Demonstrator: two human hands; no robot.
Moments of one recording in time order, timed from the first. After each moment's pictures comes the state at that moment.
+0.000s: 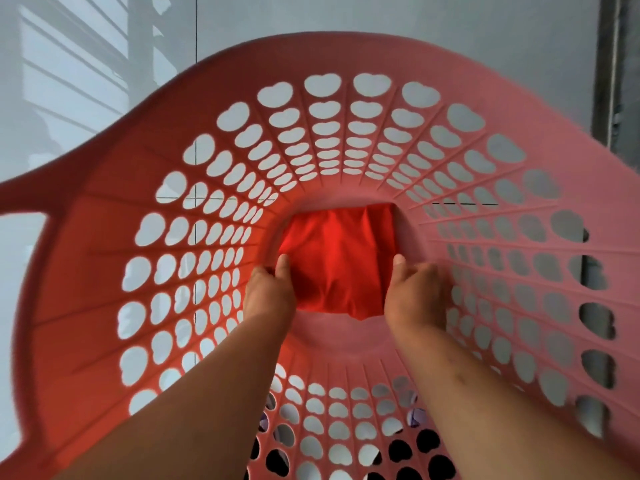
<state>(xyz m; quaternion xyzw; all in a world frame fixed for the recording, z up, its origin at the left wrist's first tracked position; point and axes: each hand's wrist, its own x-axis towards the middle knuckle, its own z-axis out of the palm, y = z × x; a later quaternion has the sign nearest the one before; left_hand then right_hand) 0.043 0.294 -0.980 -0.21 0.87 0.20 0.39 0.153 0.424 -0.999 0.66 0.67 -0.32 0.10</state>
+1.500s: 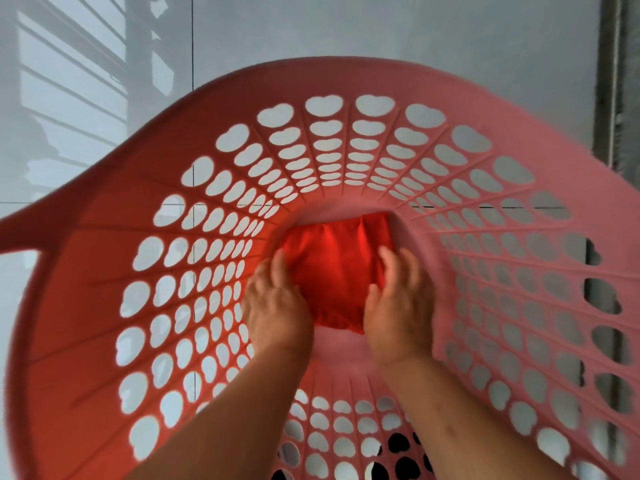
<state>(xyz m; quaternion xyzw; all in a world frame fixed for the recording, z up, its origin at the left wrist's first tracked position) 0.072 0.287 -0.980 0.05 0.94 0.07 0.32 0.159 0.398 -0.987 0.47 0.84 -0.25 0.09</state>
